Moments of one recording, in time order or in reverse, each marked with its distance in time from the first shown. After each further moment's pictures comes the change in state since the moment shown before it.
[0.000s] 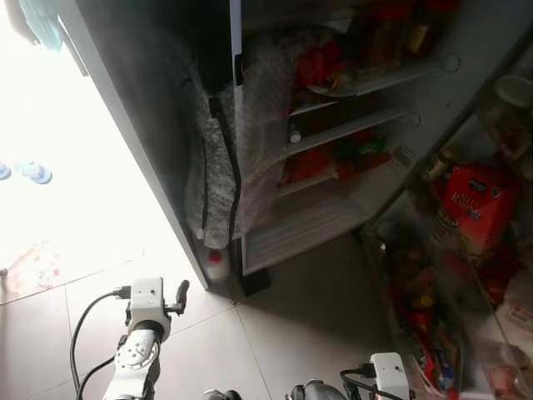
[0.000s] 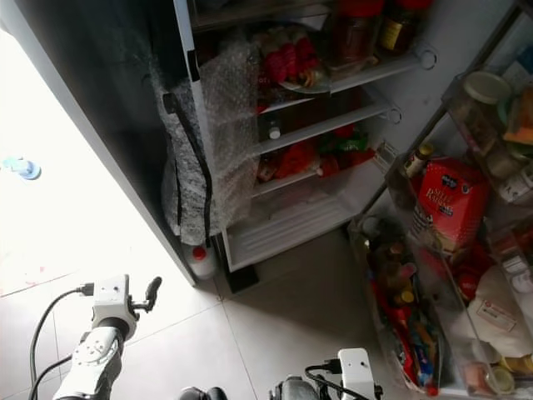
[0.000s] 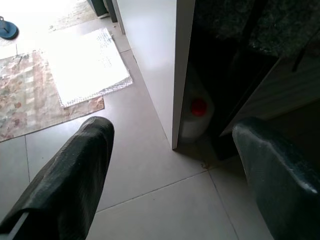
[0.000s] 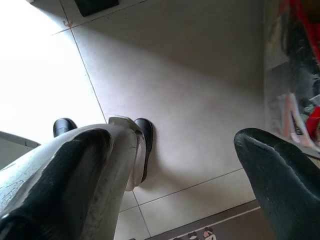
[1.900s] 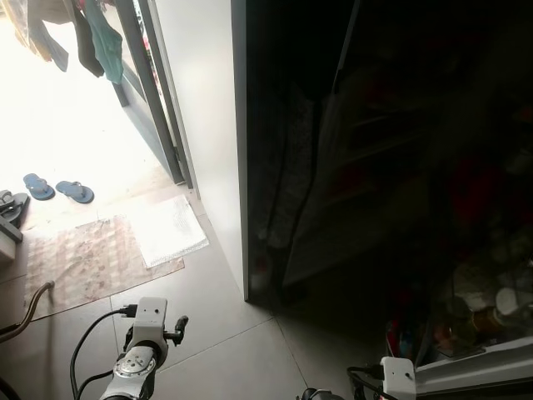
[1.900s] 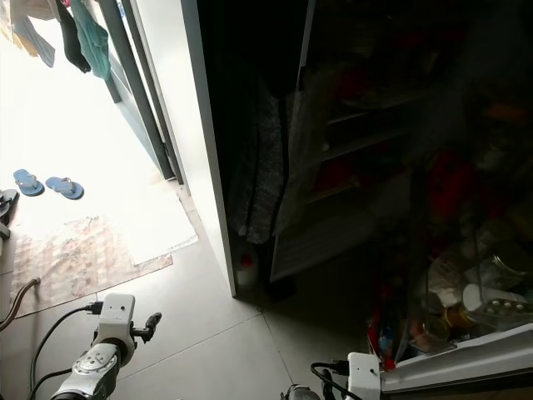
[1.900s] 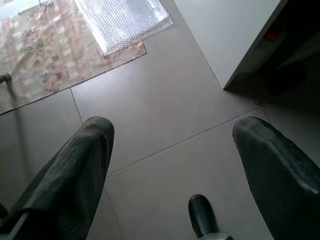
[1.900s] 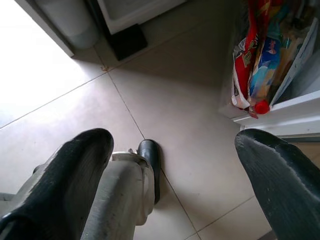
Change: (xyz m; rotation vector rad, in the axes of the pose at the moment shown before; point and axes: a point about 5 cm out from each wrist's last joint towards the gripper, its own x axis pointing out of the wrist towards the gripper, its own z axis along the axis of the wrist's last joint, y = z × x) left arm -0.005 0.007 -0.044 0.082 0.302 -0.034; right arm -0.003 0.003 -0.002 0.122 -0.099 -0.094
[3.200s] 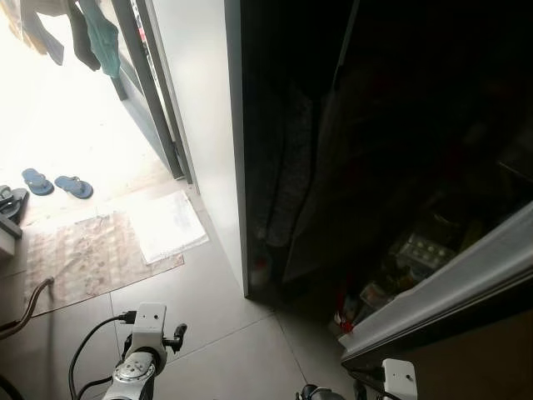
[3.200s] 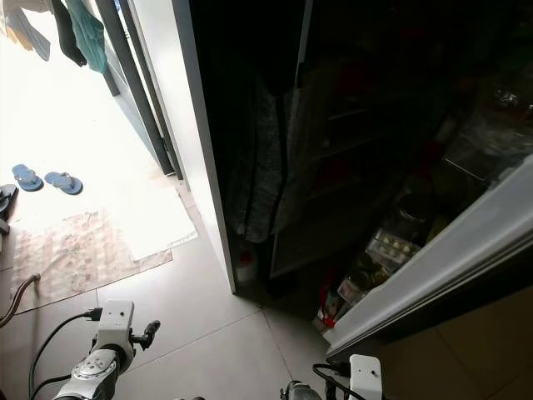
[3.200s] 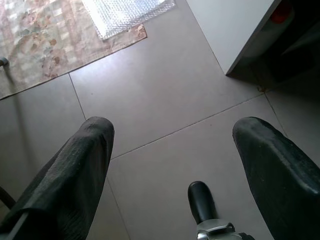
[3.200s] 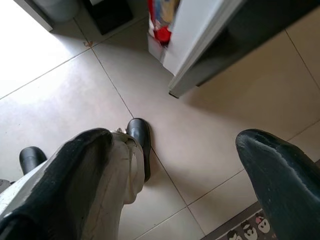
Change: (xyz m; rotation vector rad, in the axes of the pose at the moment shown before) left arm -0.002 0.000 -0.007 -0.003 0.034 0.005; right arm 0.001 -0.004 -0.005 0.020 0.091 -0.066
